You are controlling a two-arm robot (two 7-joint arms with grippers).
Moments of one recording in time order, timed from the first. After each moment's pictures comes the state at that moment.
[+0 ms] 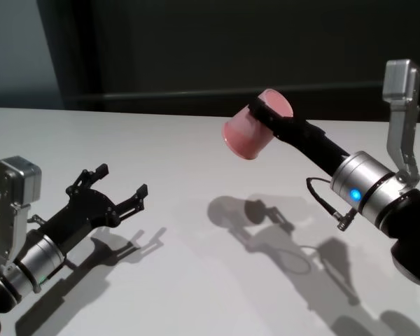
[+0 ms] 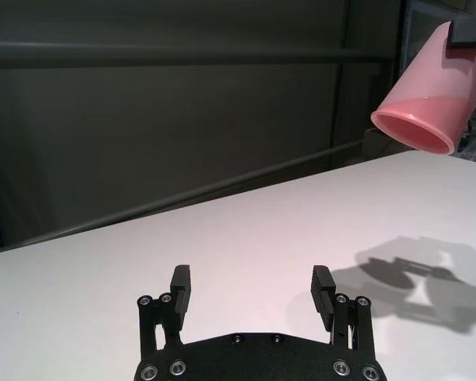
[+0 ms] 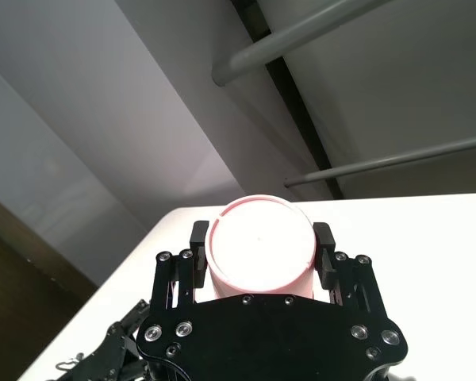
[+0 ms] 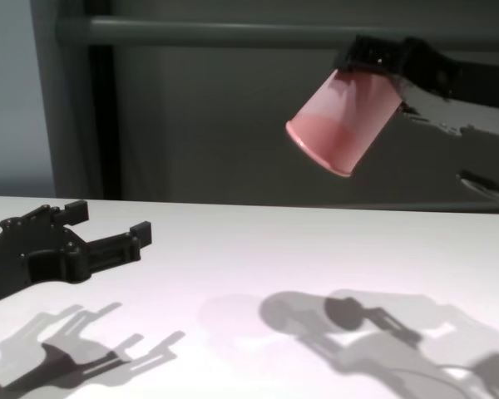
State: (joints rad) left arm -0.04 0.53 0.32 -1.53 -0.47 -0.09 -0.35; right arm 0.23 0.42 -0.44 -1.79 1.09 0.24 -0.03
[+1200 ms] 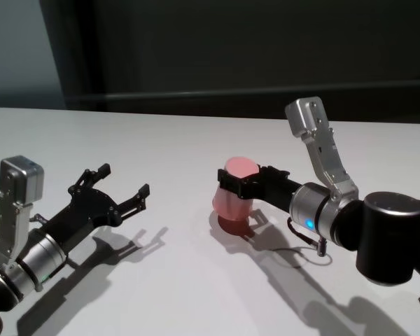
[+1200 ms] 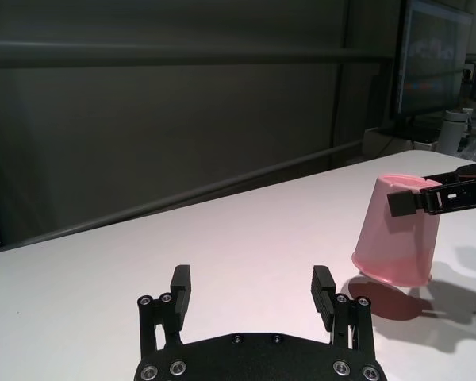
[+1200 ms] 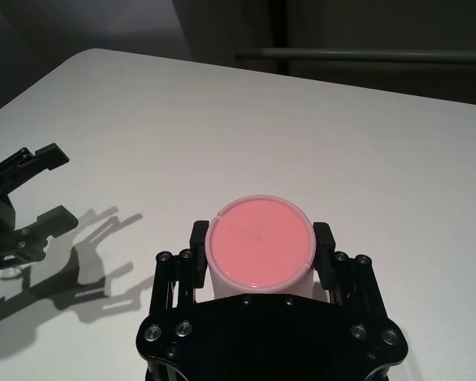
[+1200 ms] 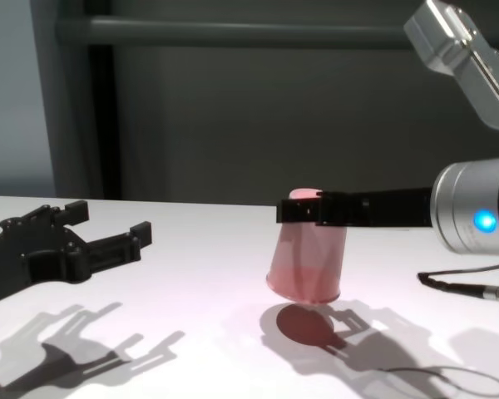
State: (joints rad) left arm -0.04 0.53 0.32 -1.53 -0.47 -0.09 -0.35; right arm 0.37 0.41 -0.64 -1.67 0.85 0.48 -0.15
